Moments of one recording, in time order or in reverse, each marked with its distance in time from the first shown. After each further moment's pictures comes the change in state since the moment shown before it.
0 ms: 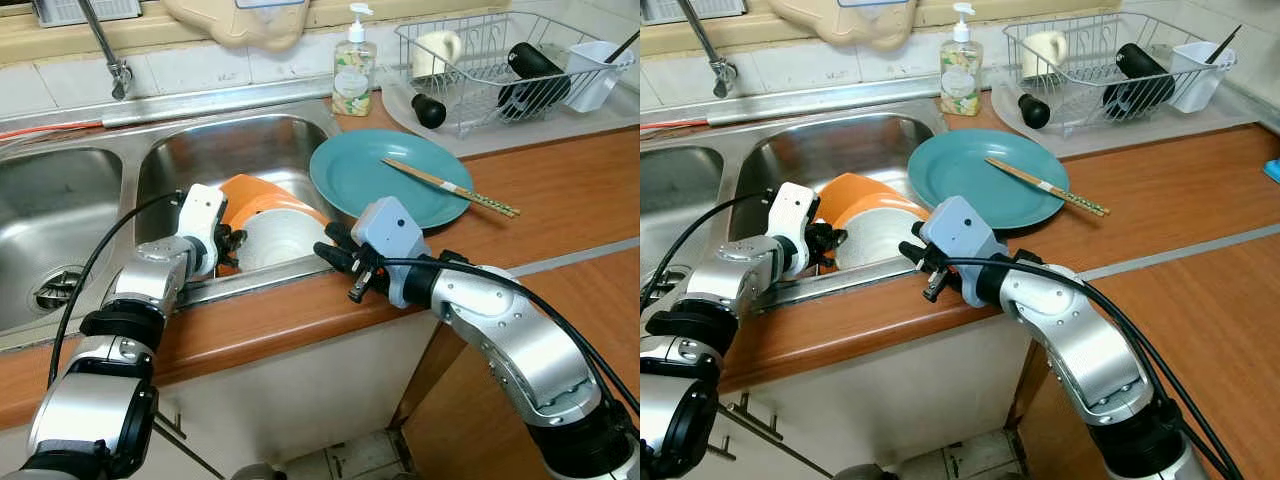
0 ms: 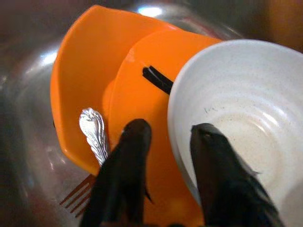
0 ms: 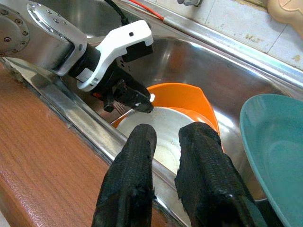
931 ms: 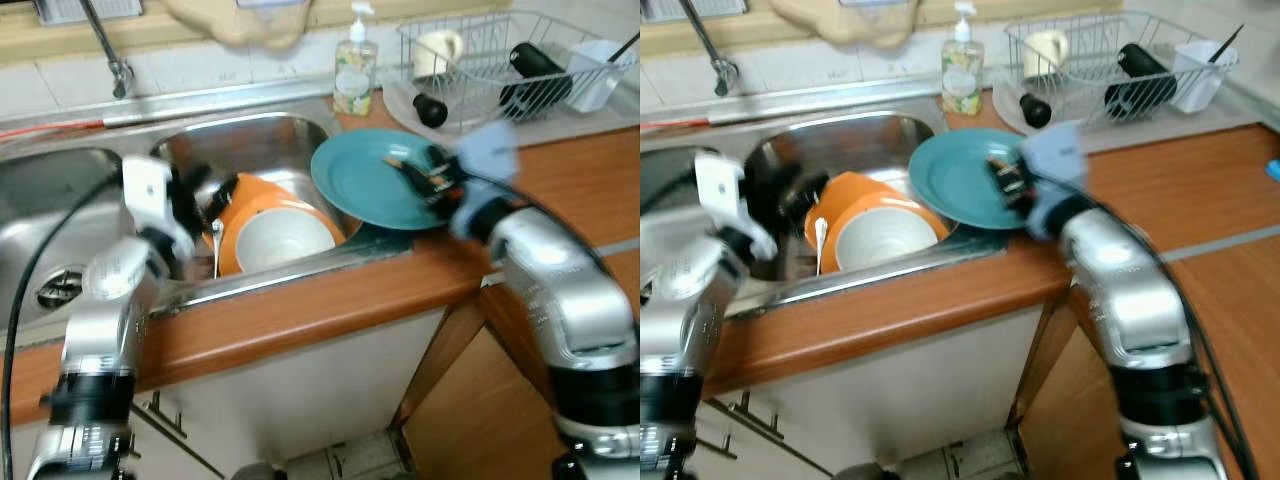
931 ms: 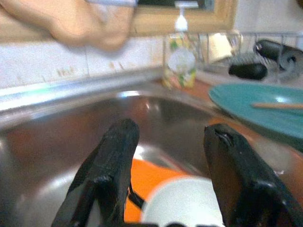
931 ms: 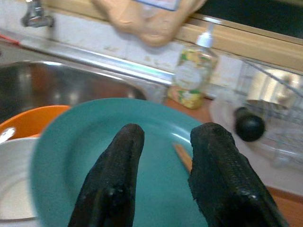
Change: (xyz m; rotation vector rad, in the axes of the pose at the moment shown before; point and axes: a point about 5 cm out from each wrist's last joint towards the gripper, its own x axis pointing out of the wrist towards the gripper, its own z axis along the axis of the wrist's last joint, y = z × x) left arm -0.072 -0.014 0.029 -0.047 -0.579 -0.072; right arm -0.036 -0.093 0.002 0.092 -0.069 -0.502
